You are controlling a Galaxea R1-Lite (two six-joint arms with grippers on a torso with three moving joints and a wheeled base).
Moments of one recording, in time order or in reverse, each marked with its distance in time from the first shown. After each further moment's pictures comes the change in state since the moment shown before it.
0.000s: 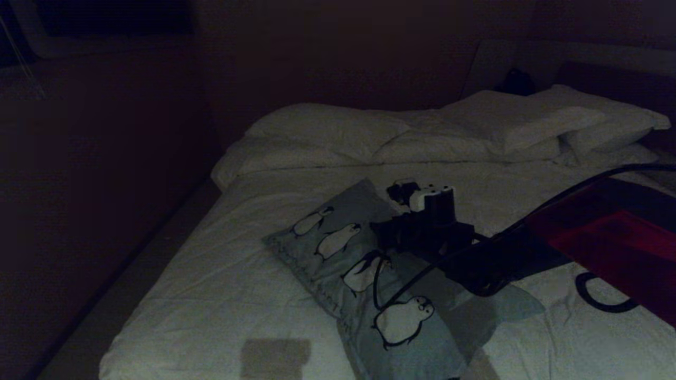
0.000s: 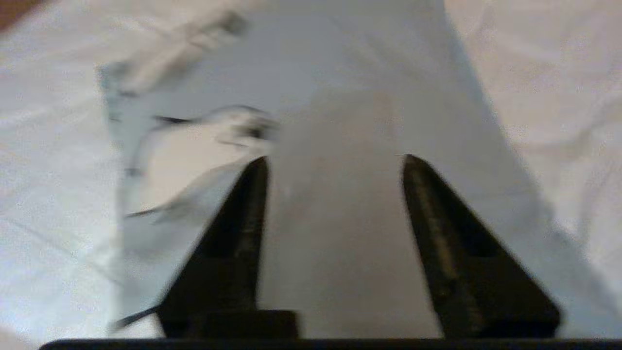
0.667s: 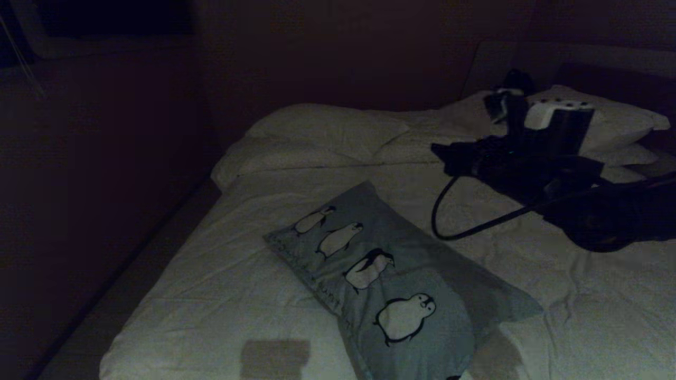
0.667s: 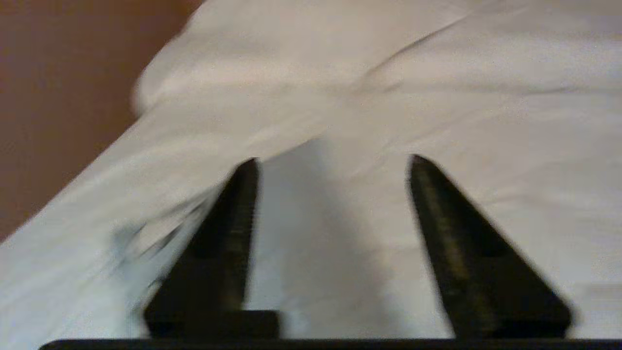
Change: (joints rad) left arm 0.000 0.000 0.000 0.000 0.000 0.000; right arm -0.202 -0.347 0.039 0.004 0.034 0.019
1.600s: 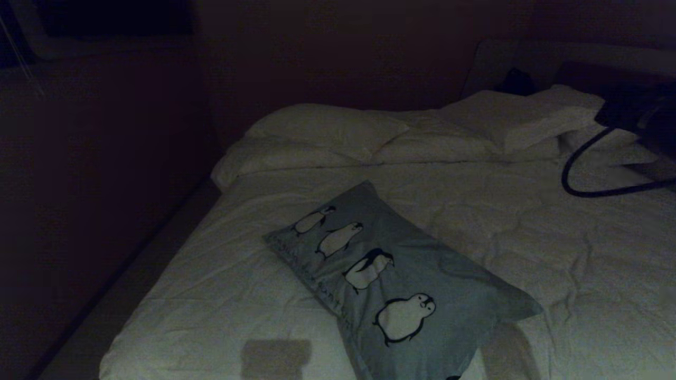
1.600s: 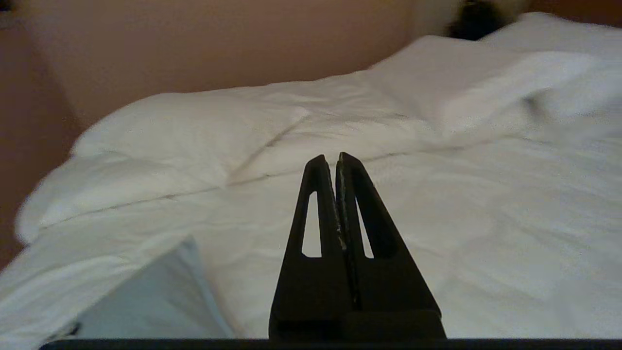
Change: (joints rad) left arm 0.000 0.000 0.000 0.000 0.000 0.000; right arm -0.310 -0.369 0.159 0.013 0.000 0.011
